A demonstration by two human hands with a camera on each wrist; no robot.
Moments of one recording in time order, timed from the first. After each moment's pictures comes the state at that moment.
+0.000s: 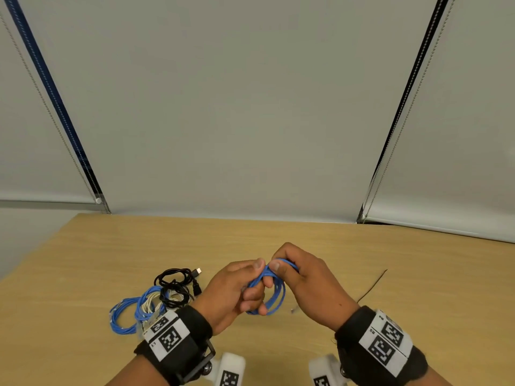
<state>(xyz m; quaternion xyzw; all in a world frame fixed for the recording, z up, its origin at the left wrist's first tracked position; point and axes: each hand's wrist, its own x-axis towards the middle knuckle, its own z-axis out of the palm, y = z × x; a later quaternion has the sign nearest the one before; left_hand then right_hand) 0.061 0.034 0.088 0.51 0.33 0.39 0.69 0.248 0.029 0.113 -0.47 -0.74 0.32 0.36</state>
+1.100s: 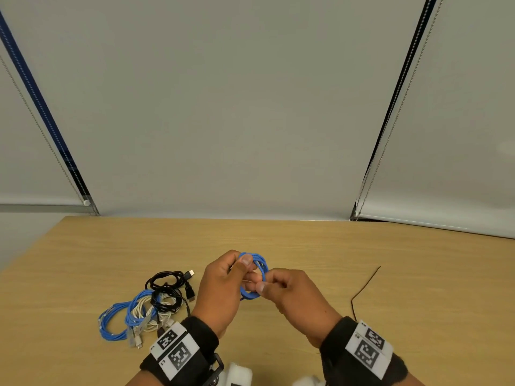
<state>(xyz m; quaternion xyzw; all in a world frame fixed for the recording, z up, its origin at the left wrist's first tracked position) 0.077 0.042 0.070 0.52 0.49 0.54 0.45 0.237 0.026 0.083 -0.52 -0.62 0.47 0.35</state>
